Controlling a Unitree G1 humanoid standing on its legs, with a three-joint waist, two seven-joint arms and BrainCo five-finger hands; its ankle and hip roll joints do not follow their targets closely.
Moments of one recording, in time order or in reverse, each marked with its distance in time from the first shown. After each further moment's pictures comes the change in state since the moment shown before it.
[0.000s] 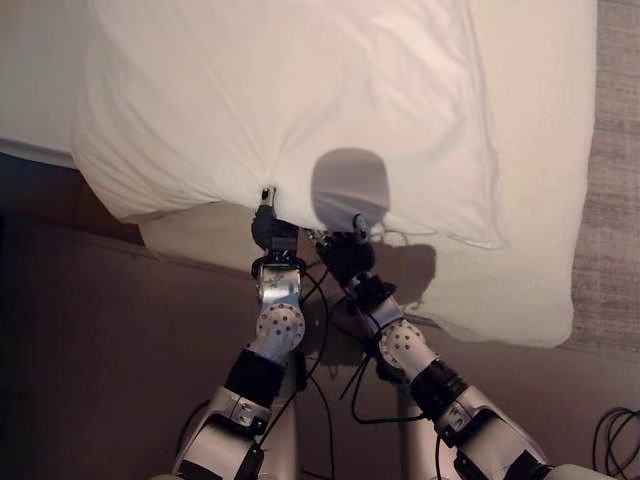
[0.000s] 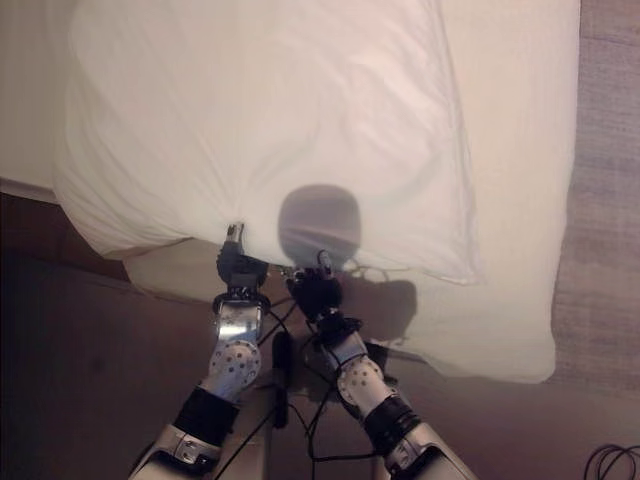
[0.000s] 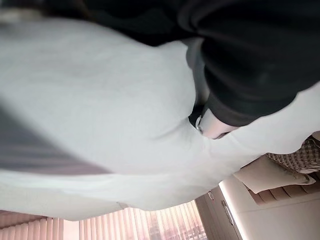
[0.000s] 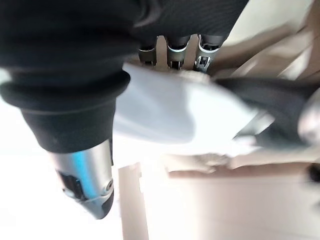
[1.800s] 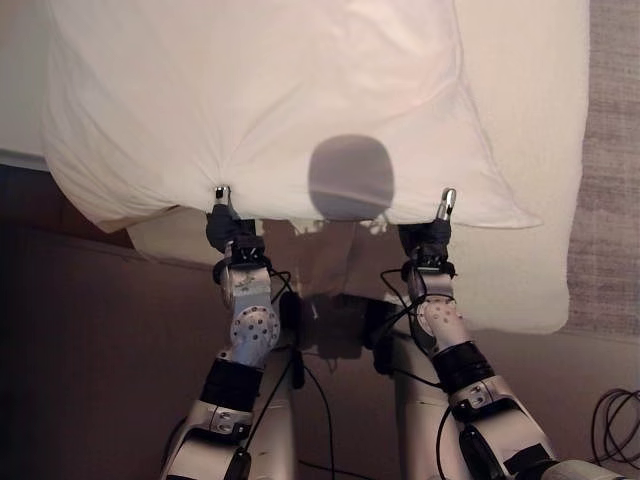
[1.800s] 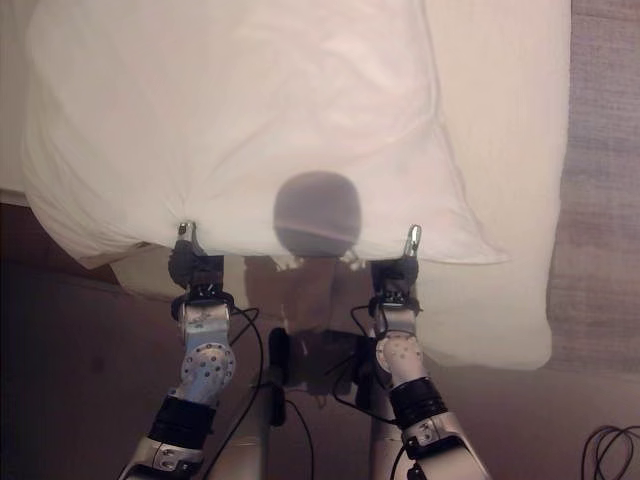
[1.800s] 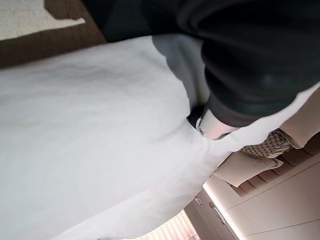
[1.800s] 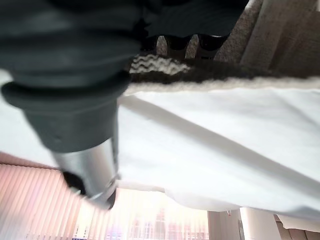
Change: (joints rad) left arm 0.050 0.049 0.161 -0.105 0.236 0.005 0.156; right arm -0.050 -0.034 -0.310 0.051 0.016 -0.155 -0.221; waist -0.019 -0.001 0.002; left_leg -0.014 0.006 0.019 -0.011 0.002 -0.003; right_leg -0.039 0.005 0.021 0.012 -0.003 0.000
